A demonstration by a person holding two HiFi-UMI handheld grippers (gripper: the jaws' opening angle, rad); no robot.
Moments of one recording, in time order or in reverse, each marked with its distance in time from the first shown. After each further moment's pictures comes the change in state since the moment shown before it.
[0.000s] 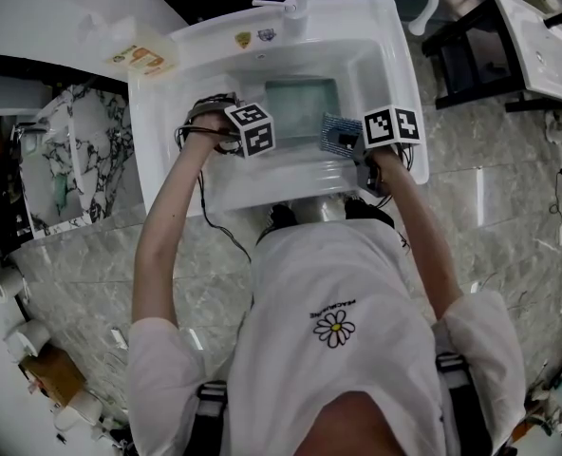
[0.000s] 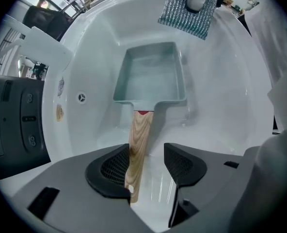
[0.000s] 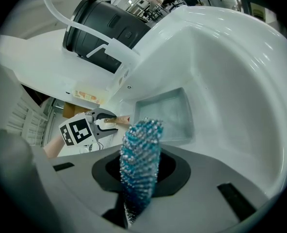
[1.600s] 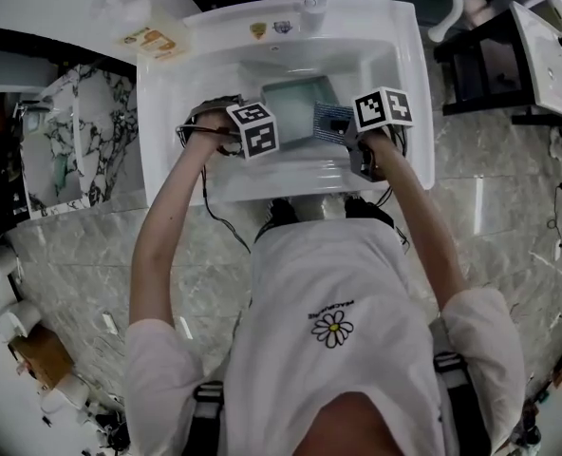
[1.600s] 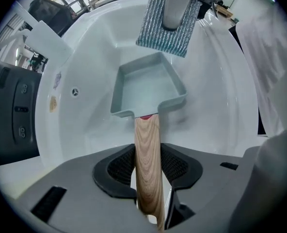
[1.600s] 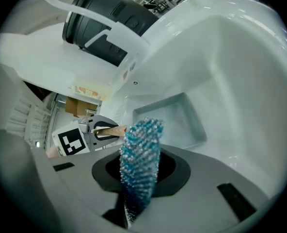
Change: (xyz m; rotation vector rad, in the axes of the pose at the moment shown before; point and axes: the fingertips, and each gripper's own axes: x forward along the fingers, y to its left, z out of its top) left arm -0.010 -0.029 -0.006 -0.047 -0.056 -0.101; right arm 0.035 0.022 0.020 -0.053 0.082 0.027
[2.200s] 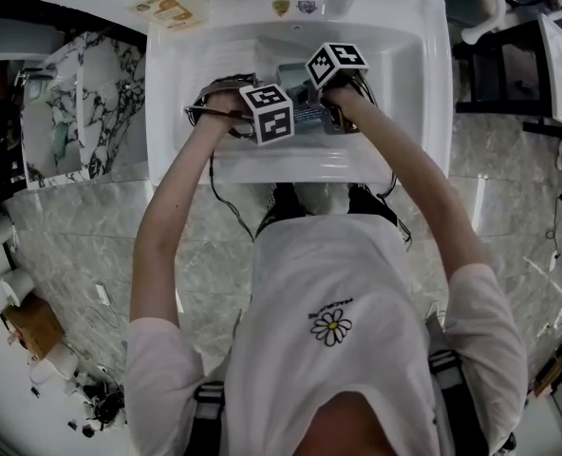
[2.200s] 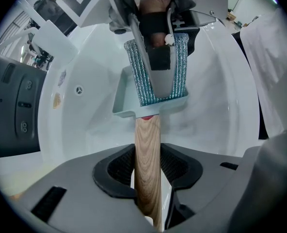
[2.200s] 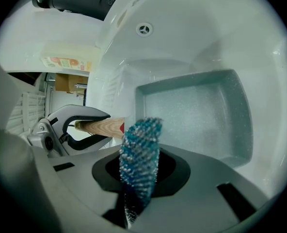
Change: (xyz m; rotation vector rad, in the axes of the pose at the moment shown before) left arm -0.002 0.003 -0.001 -0.039 -0.025 0.025; right arm 0.111 0.027 -0.002 -0.021 0.390 -0.023
